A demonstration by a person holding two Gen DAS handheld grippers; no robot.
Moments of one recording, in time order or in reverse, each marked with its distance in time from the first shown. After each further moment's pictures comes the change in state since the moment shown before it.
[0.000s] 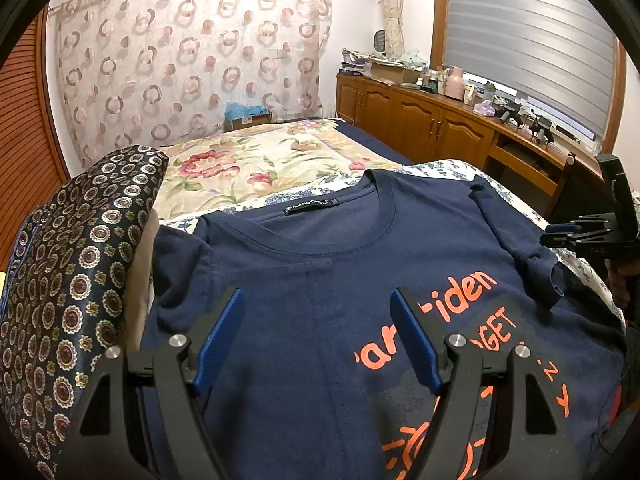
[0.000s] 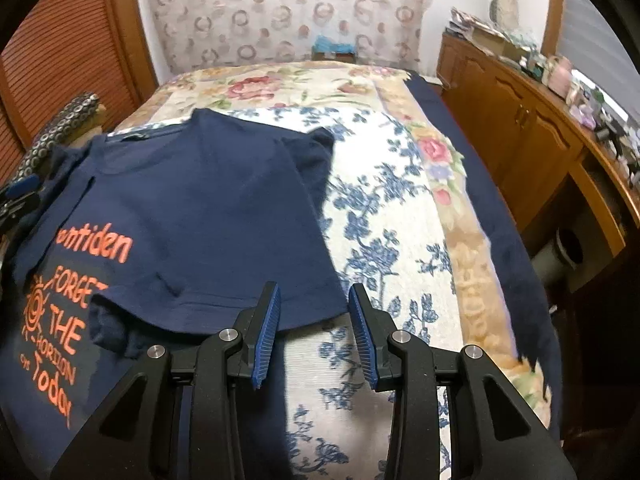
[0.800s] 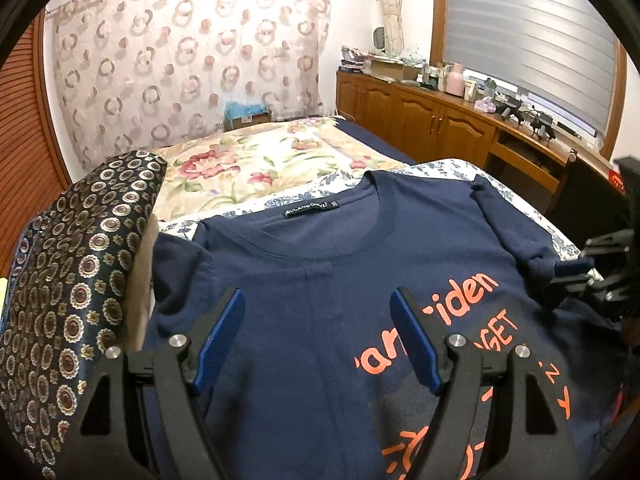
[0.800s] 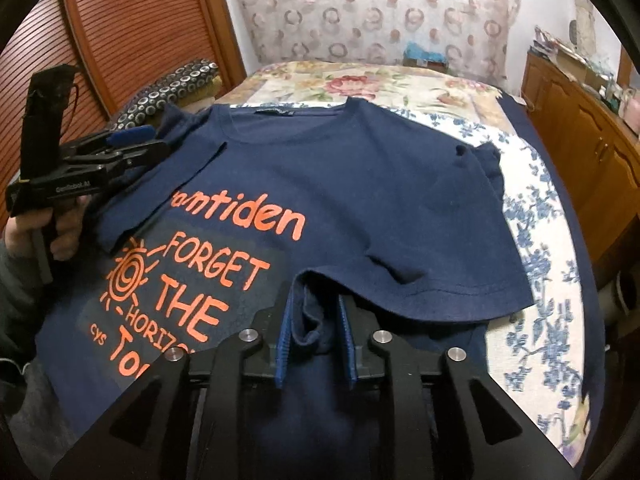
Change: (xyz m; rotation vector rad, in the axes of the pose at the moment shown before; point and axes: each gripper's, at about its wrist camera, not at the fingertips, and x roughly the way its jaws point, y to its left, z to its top) left arm 0.002 0.004 0.006 0.009 0.007 0.003; right arm -0.025 0.101 -0.009 -0.177 -0.018 0.241
